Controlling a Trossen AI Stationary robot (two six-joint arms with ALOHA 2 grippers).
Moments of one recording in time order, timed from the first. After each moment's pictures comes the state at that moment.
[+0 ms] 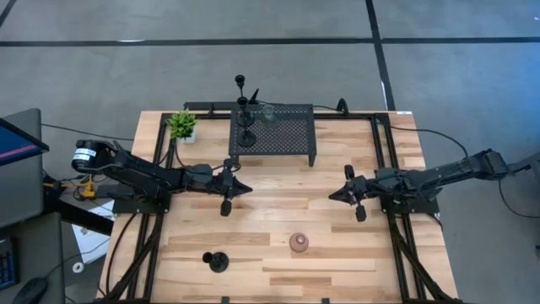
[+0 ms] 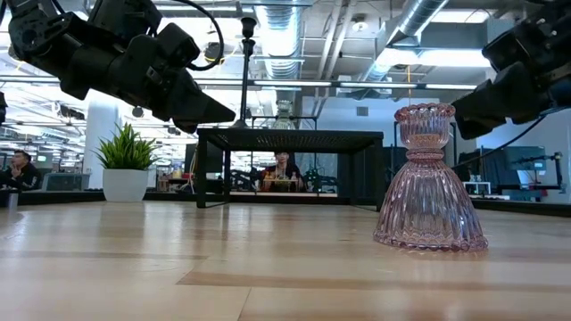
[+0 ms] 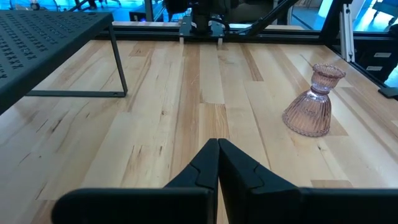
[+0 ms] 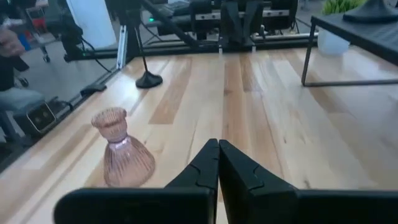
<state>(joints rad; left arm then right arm) -0.04 1.15 0.31 0.73 -0.02 0.02 0.14 0.54 0.01 0.33 0.00 0.11</state>
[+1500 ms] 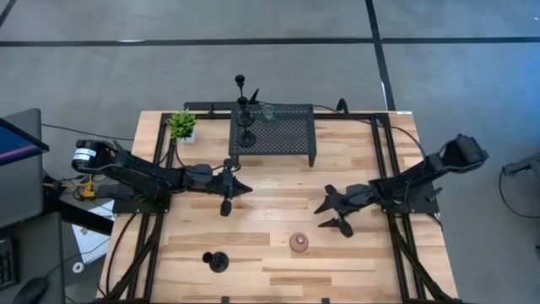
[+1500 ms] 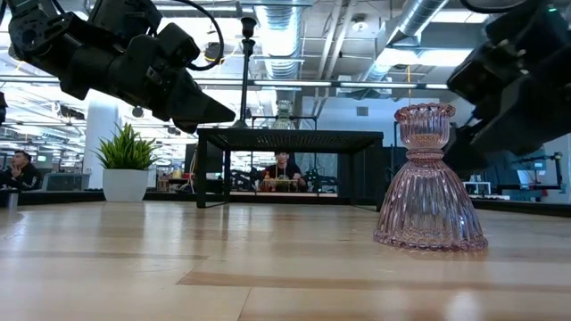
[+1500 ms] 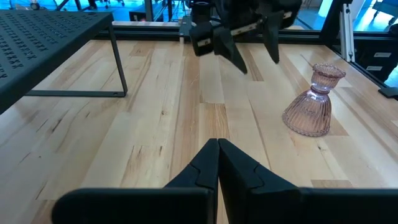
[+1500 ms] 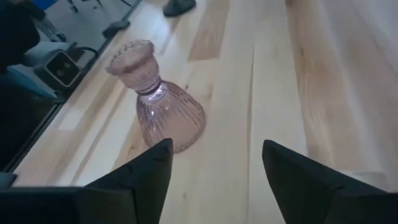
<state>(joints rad) -0.04 1.15 0.31 0.73 -0.02 0.02 0.28 1.31 0.18 0.64 -0.08 0.30</state>
